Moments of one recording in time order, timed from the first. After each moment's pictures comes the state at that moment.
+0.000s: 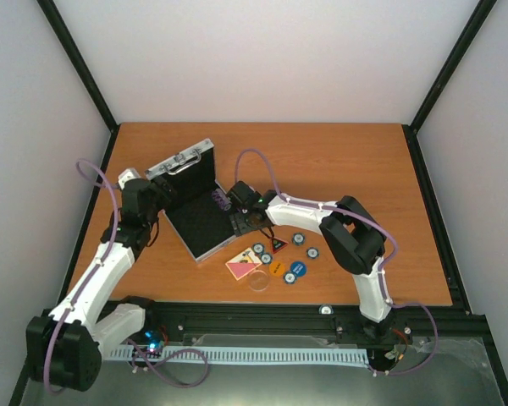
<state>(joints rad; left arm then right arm) -0.16 0.96 0.64 -0.19 -0.26 -0.77 0.87 2.04 1.42 -0.55 0.15 0.43</state>
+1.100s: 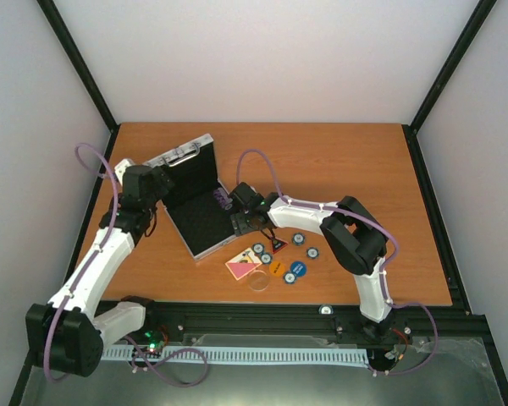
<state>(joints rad) -0.16 1.08 0.81 -0.33 -0.36 -0.76 0.87 2.03 1.37 -0.47 0.15 0.43</state>
